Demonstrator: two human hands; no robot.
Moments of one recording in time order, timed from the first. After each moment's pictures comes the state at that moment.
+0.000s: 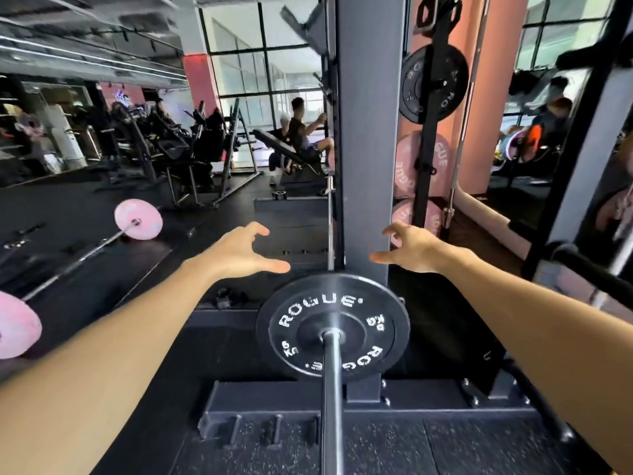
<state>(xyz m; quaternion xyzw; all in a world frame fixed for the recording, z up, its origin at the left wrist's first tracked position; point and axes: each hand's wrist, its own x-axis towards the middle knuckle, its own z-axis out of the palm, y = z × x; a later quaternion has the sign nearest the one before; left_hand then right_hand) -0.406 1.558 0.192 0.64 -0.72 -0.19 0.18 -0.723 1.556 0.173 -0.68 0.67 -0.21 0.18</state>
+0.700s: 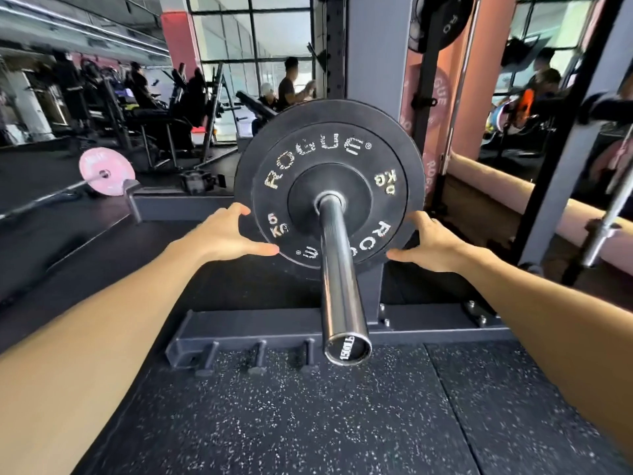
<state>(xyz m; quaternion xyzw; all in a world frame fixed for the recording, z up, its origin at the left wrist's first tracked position) -0.360 1.567 -0.177 0.65 -0.72 -0.17 0.19 -0.727 1.594 -0.211 -0.67 0.69 -0.23 0.14</state>
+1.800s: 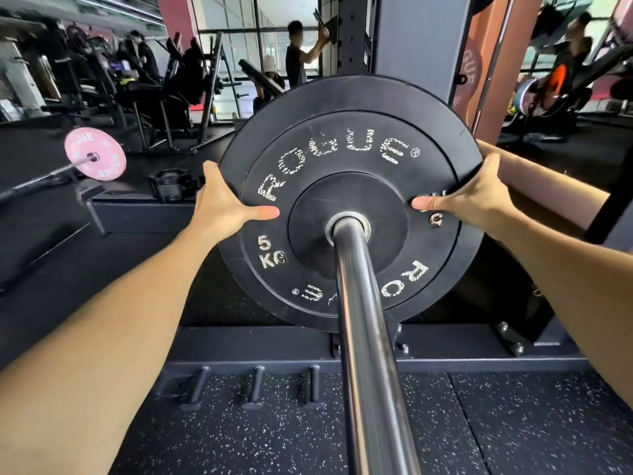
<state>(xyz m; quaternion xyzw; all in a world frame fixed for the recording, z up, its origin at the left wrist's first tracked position) -0.375 1.389 -0.177 0.60 -0.62 -0.20 0.45 -0.753 1.424 -0.168 -0.54 0.67 -0.49 0.15</state>
